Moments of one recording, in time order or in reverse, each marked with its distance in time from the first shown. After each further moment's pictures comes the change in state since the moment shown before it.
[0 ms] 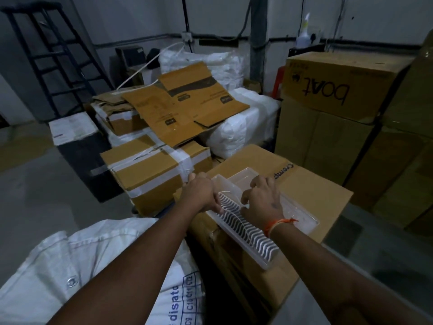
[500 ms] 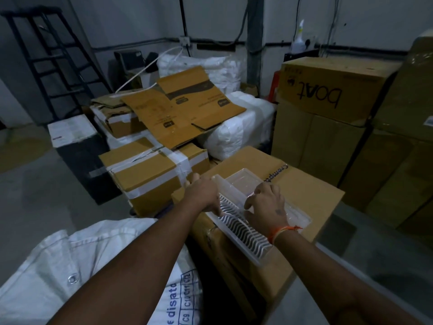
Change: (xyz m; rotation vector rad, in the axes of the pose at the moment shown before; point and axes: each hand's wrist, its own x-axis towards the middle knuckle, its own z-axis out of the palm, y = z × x) left_hand 0.002 0.017 -0.001 0.285 -0.108 -0.020; right_hand -0.026 0.012 -0.006 0.021 0.010 0.037
